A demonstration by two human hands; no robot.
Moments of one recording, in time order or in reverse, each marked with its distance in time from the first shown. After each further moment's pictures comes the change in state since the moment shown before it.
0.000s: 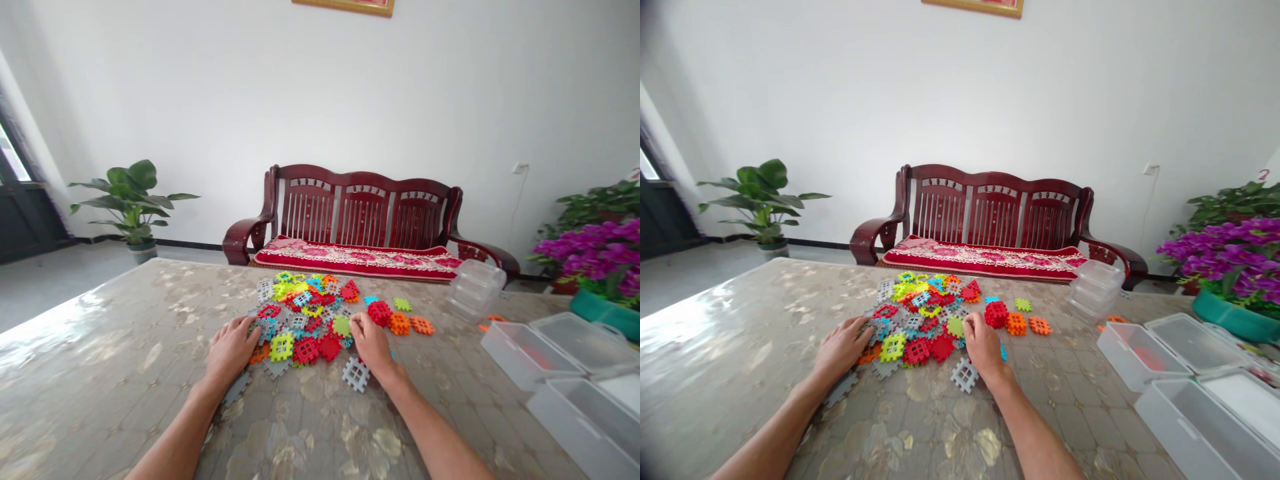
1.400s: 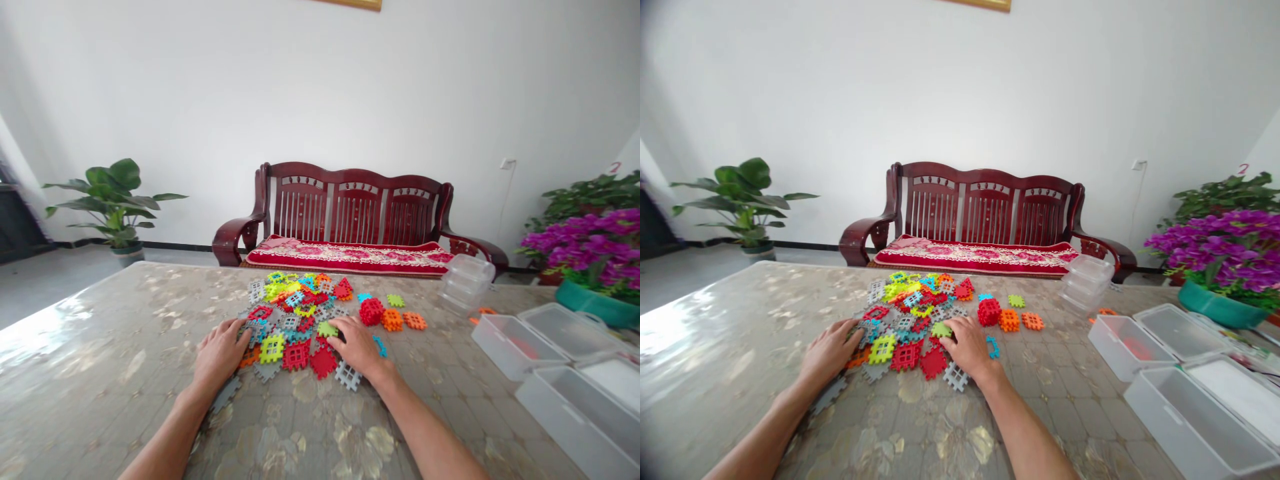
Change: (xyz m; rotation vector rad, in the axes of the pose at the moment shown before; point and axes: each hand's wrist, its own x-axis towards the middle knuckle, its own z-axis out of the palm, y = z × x) left_hand 0.002 -0.002 0.003 0.015 0.000 0.003; right_hand -0.002 -0.011 -0.001 -0.090 -0.245 -0.244
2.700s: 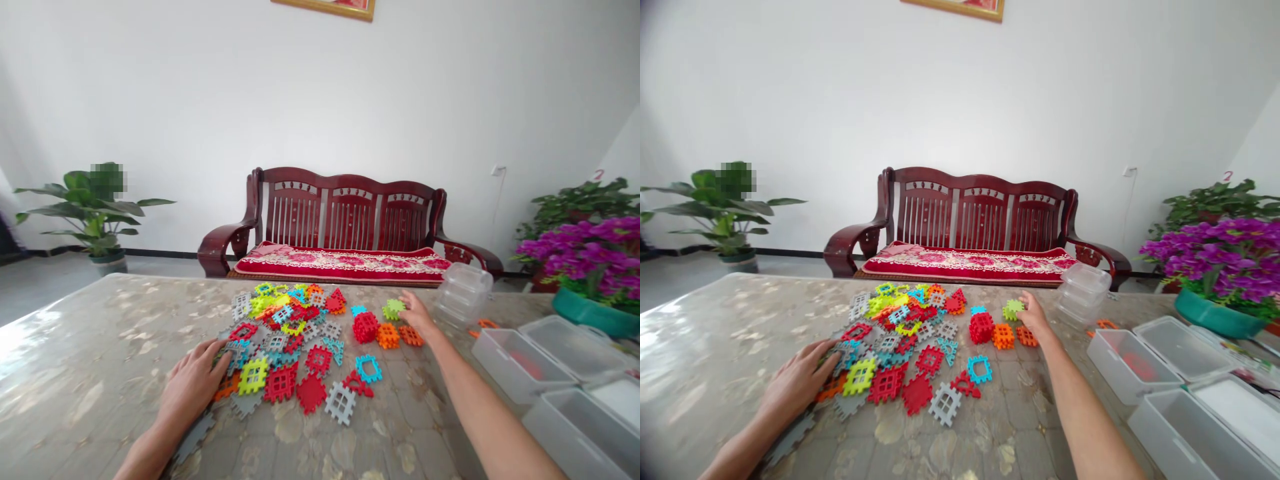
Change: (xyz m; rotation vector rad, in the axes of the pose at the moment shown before) left_hand 0.005 -0.009 0.007 -0.009 -0.018 0.004; right_hand 0.036 0.225 -0.082 0.420 0.357 0.526
